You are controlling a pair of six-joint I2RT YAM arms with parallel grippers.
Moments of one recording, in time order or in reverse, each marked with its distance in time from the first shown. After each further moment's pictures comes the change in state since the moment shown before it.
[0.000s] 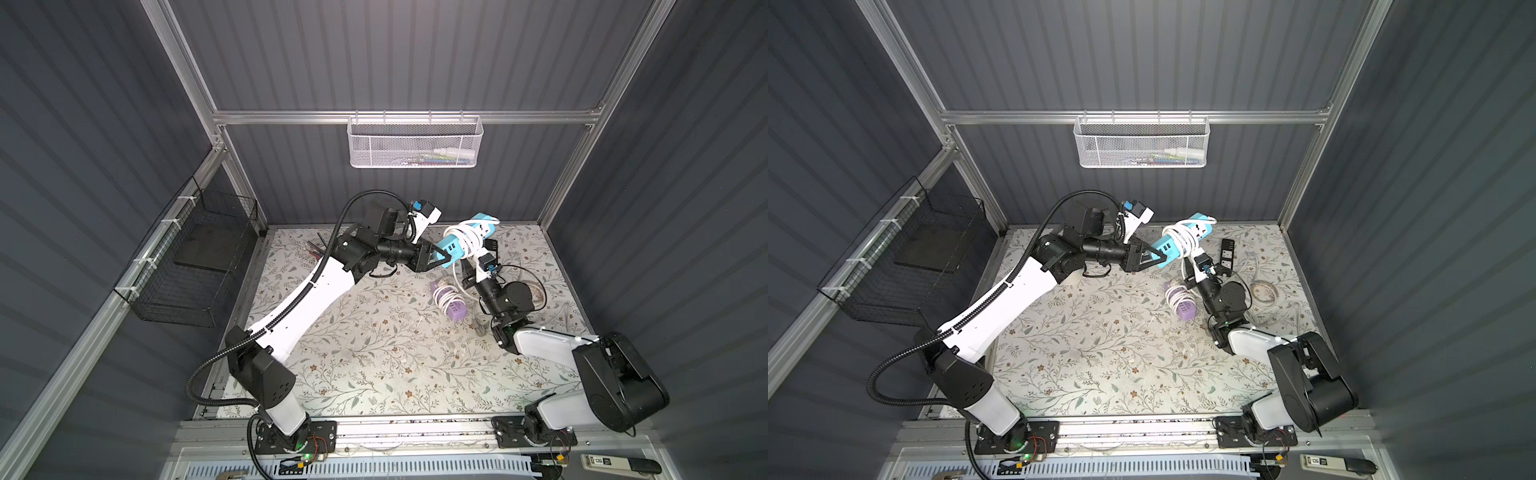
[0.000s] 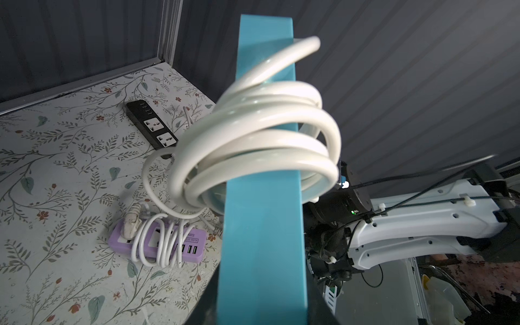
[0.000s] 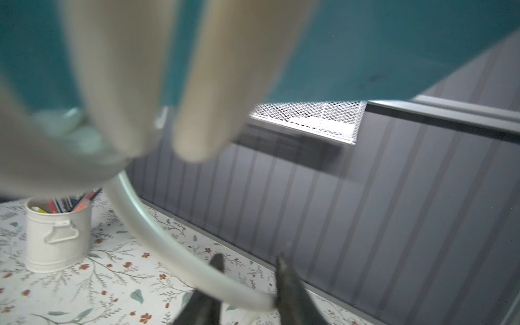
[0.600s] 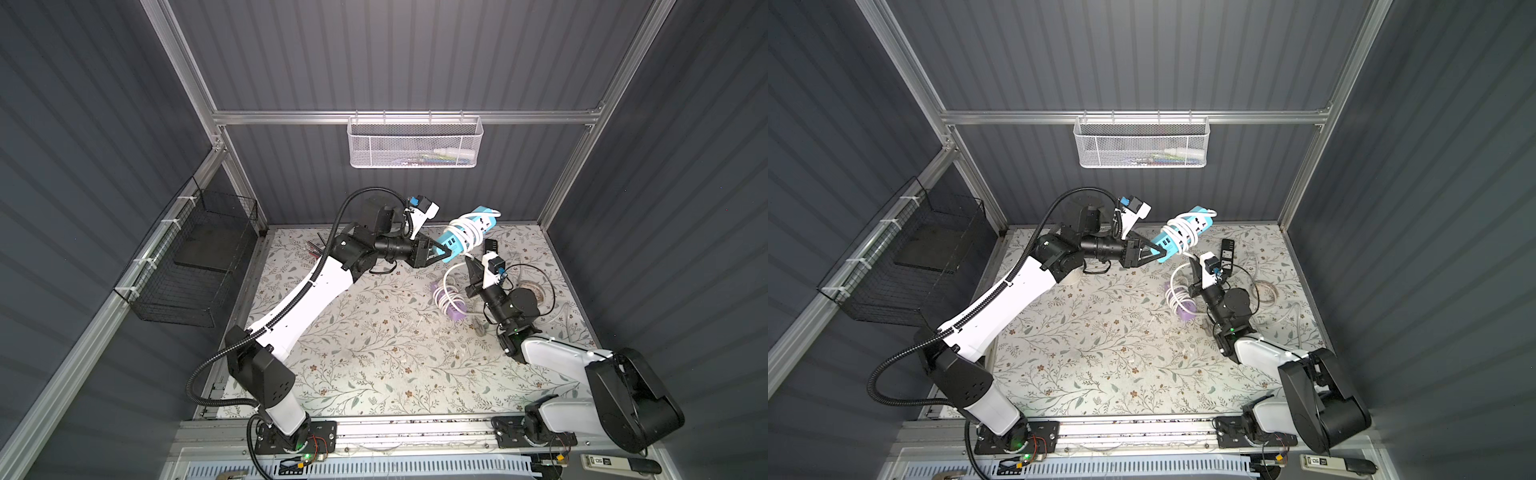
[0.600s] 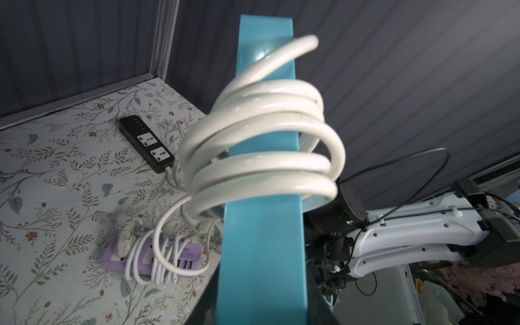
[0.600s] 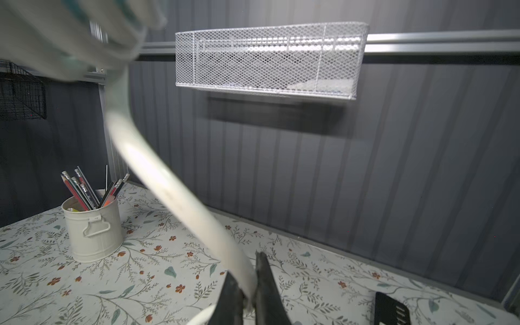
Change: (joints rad) left arm 0.024 -0.001 -0.021 0.078 0.061 -0.033; right arm -0.043 -0.106 -0.055 -0.158 -0.013 0.182
